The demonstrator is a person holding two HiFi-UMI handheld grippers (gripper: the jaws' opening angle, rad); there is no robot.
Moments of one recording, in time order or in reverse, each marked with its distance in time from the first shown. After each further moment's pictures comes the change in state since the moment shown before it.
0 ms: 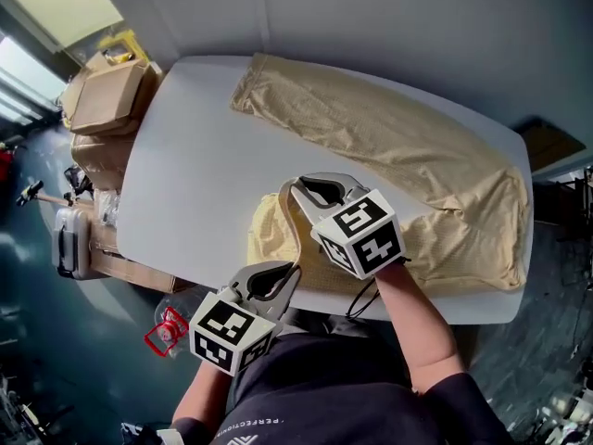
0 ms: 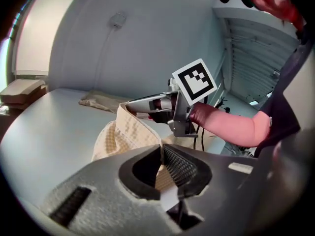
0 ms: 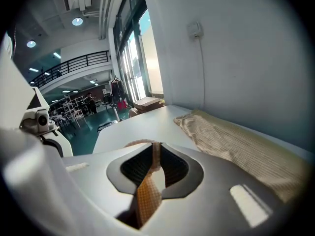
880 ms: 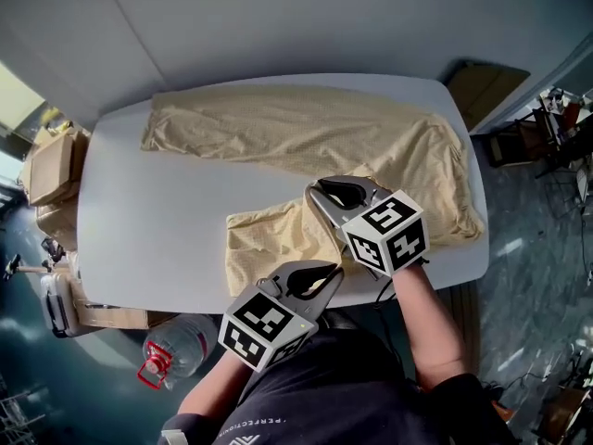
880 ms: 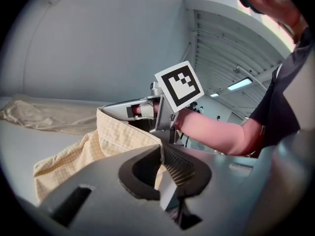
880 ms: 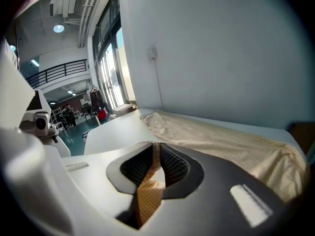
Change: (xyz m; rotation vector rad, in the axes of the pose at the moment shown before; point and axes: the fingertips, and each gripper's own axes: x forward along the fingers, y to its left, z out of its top) left arm 0.123 -0.209 0.021 0.205 0.068 -0.414; right arm -0.197 -0.112 -0.089 0.169 -0.074 -0.219
